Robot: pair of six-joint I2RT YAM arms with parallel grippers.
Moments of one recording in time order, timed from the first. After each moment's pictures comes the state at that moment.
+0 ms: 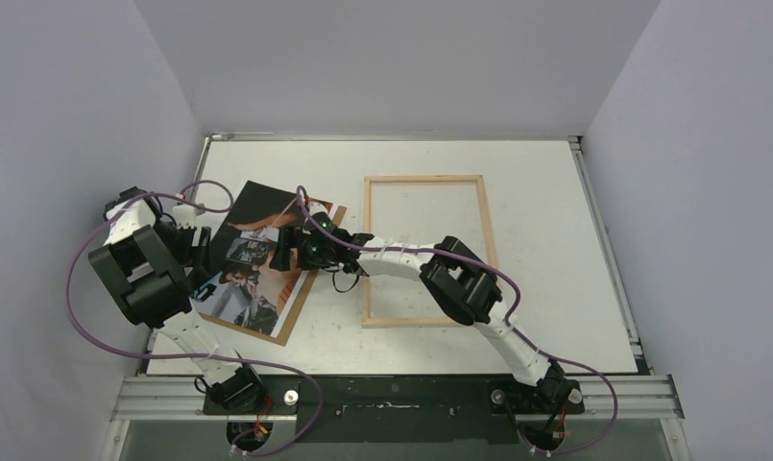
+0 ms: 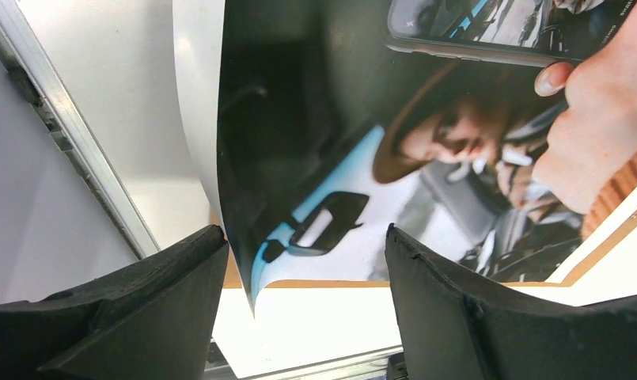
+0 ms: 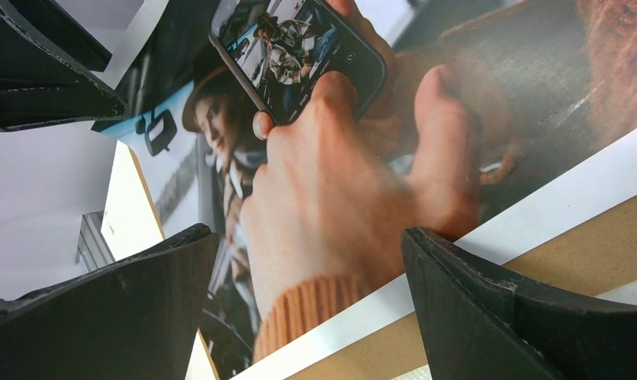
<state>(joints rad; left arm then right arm) 0.57 1.90 1.41 -1.04 0.22 0.62 1.00 2.37 1.77 0.03 -0.14 0.79</state>
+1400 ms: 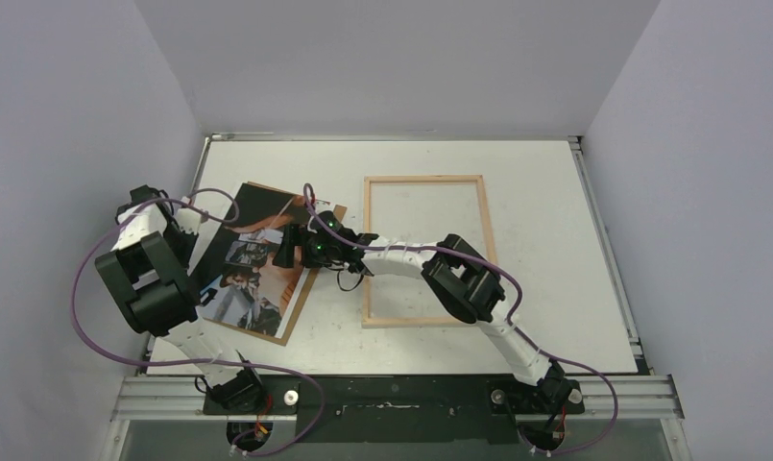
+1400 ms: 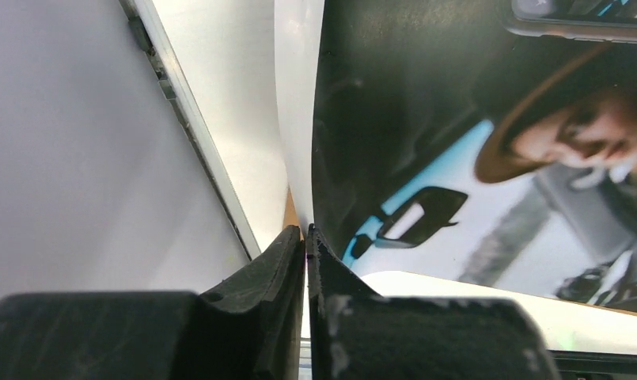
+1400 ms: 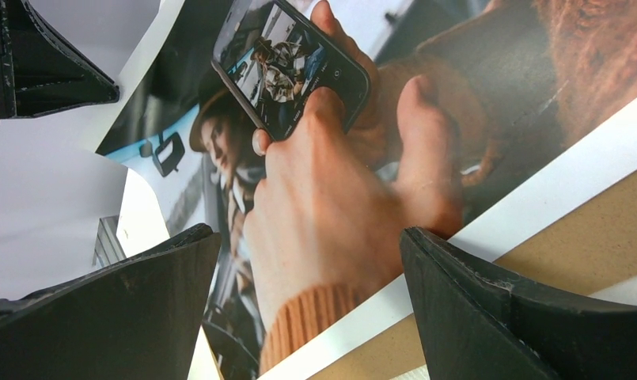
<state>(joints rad) 0.52 1.81 1.30 -0.91 -0.05 0.67 0.97 2.36 1.72 0.11 -0.17 0.82</state>
